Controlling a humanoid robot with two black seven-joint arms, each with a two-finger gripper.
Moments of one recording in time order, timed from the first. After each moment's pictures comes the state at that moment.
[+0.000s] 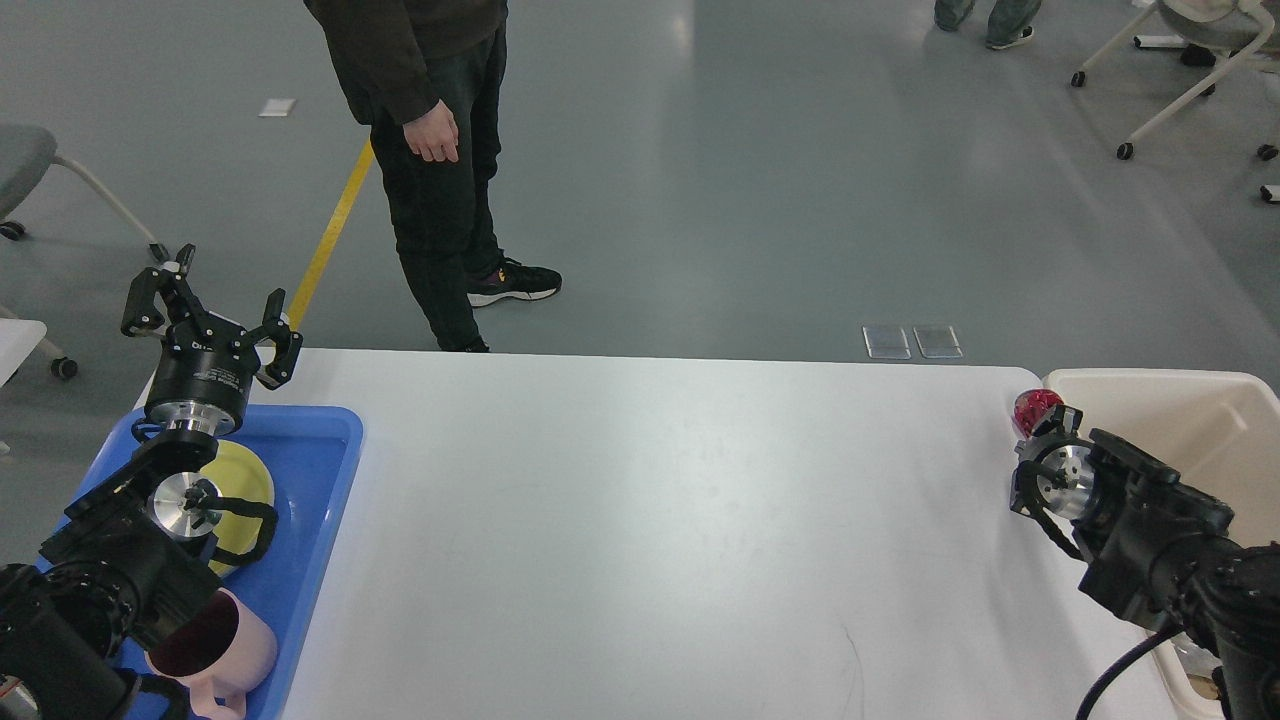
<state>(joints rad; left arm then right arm) -0.80 0.17 -0.68 -0.02 -0.18 -0.66 -0.56 0.80 -0.18 -0.10 0.11 0.58 -0.11 -0.11</state>
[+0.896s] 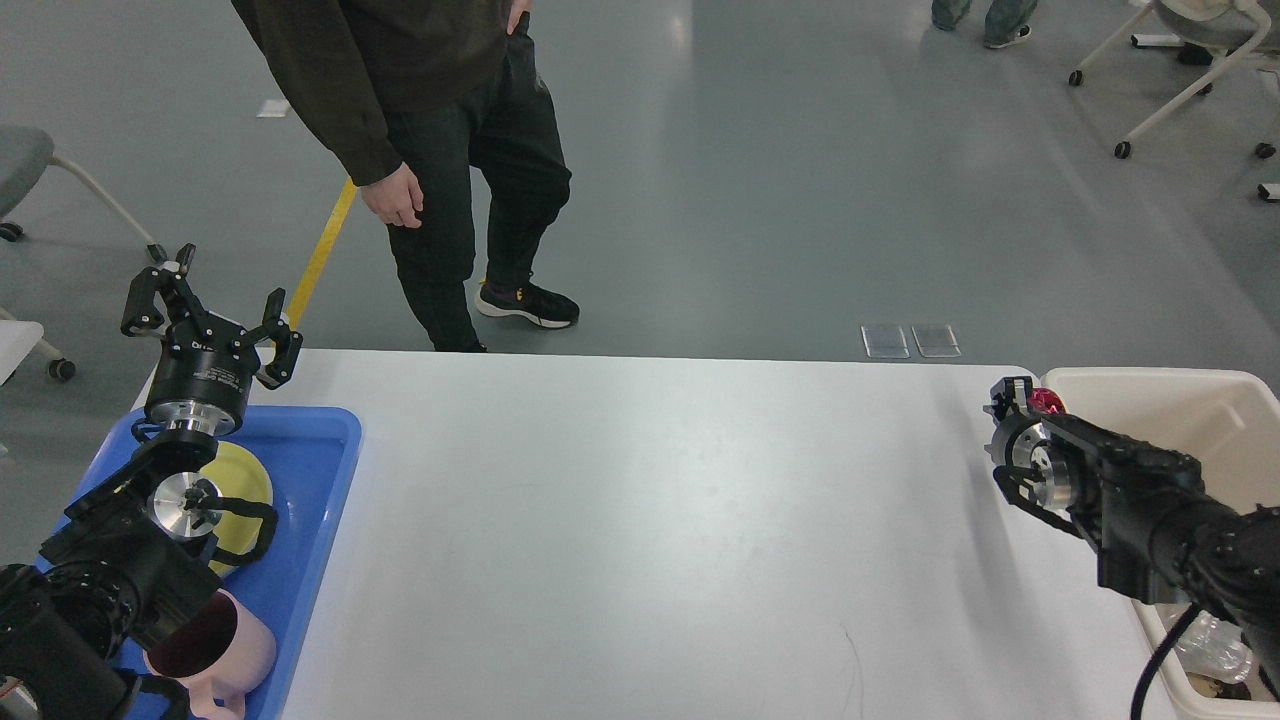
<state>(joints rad) -0.80 0.17 -0.68 -0.02 -0.18 -0.66 -0.56 1.03 -0.31 -0.60 0.45 0.41 -0.09 -0.11</state>
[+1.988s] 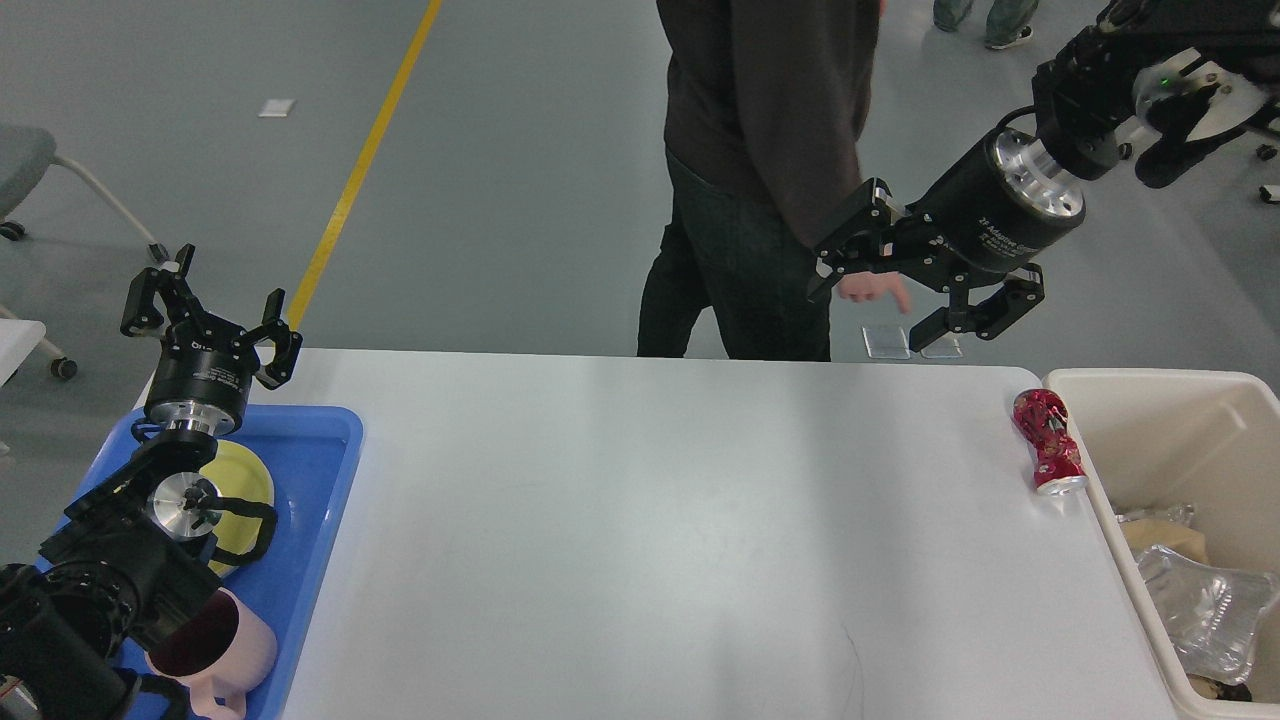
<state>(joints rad) -0.80 0.17 -0.68 -0.02 -0.18 -0.66 -0.56 2.13 -0.28 -1.22 1.12 0.33 0.90 -0.12</state>
